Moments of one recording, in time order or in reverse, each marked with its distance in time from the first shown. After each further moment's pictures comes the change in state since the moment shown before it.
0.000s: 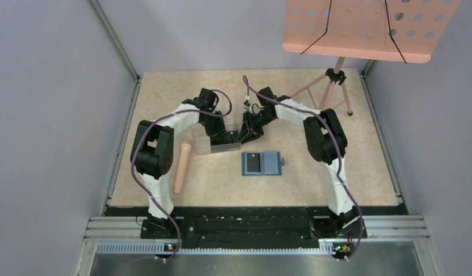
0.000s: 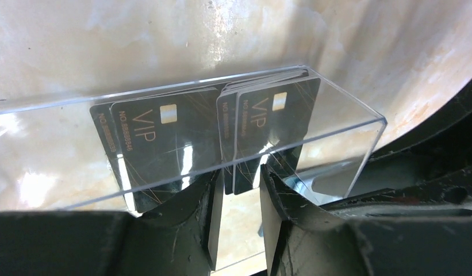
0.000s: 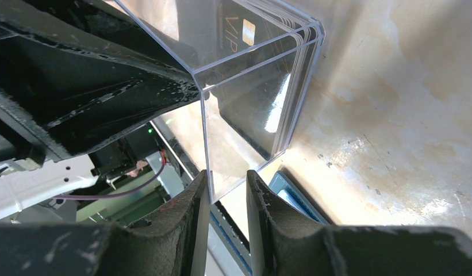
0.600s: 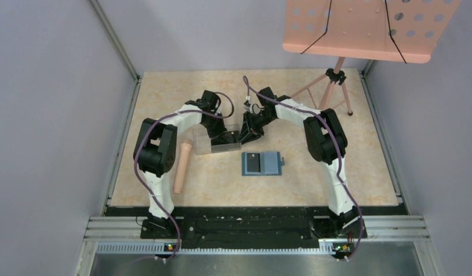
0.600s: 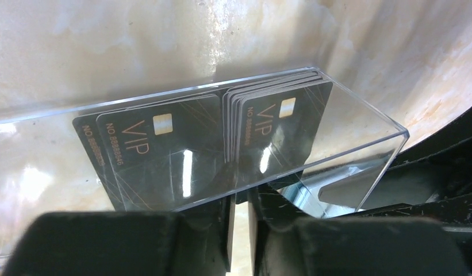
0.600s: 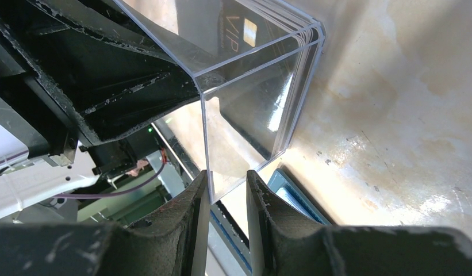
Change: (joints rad) left arm -0.016 0.048 0.001 0.012 0.023 0.008; right arm 0.000 0.000 0.000 -0.006 -0.001 -0.001
